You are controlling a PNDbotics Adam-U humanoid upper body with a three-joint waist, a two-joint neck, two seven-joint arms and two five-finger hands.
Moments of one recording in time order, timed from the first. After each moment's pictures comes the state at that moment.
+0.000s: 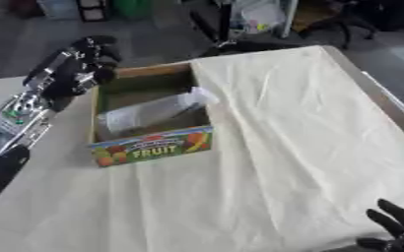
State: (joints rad) left arm -0.55 0.63 -0.20 -1.56 0.38 0.00 -0.01; right arm 0.21 -0.06 -0.17 -1.98 -0.32 -0.31 0.81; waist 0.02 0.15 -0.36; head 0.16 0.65
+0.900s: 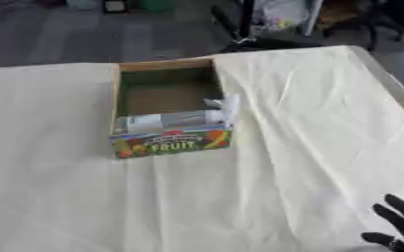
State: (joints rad) left arm -0.08 0.45 0.17 -1.98 0.13 -0.06 0.44; right arm 0.21 -0.05 -0.19 -1.98 -0.31 -0.33 0.80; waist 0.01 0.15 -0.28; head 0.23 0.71
